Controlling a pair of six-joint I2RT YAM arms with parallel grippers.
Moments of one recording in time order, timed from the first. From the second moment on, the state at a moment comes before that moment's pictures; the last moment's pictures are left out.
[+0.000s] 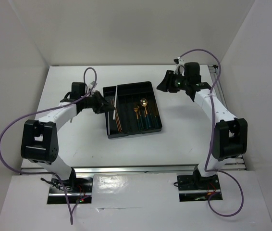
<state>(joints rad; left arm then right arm) -0.08 1.59 1.02 -0.21 0.78 -0.80 0.16 1.63 1.33 -0.26 -0.52 0.30</state>
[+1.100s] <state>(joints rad) -0.07 1.68 1.11 -0.35 0.50 -0.79 0.13 1.60 1.32 -0.26 -0.54 0.30</state>
